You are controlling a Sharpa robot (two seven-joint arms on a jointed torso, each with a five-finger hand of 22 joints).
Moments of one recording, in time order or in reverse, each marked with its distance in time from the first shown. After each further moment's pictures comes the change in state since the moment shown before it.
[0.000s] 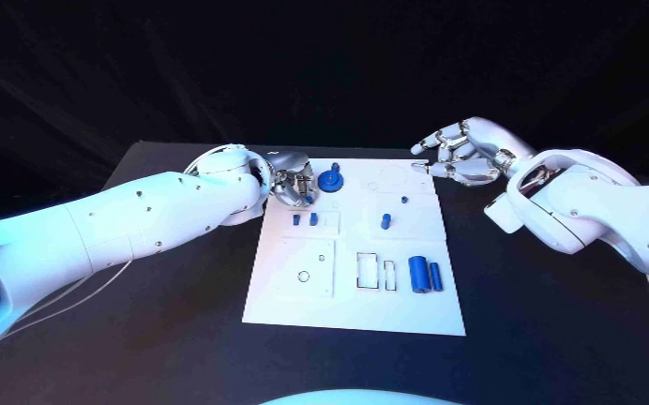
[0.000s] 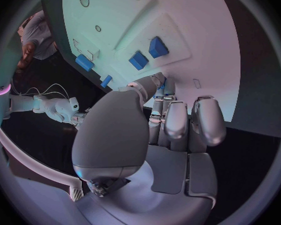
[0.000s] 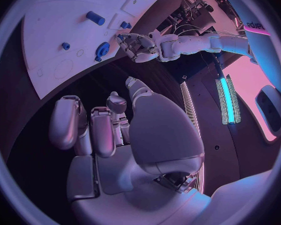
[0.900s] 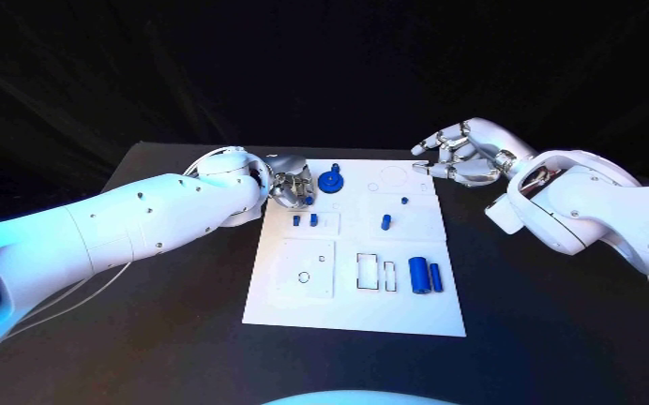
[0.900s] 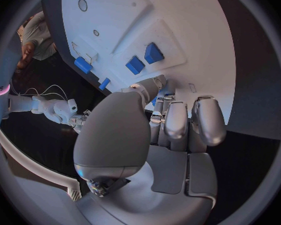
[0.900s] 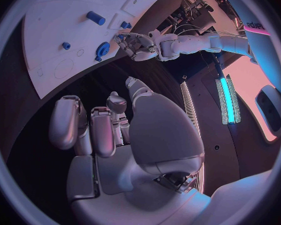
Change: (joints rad) left arm -0.003 0.002 -0.002 -0.013 -0.001 0.015 -0.007; left_hand -0.008 -0.008 -0.003 -0.003 0.000 -0.075 0.018 -0.056 -0.030 0.009 0.009 -0.026 0.008 0.000 0.000 0.004 -0.007 0.000 0.000 0.000 0.000 -0.006; right arm 0.000 -0.003 0.000 0.001 0.000 0.000 0.000; right_hand 0.000 0.000 0.000 0.000 0.000 0.000 0.000 0.000 0.000 0.000 0.000 0.000 -0.002 0.000 0.000 0.000 0.000 0.000 0.000 0.000 0.000 0.000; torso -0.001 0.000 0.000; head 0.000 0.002
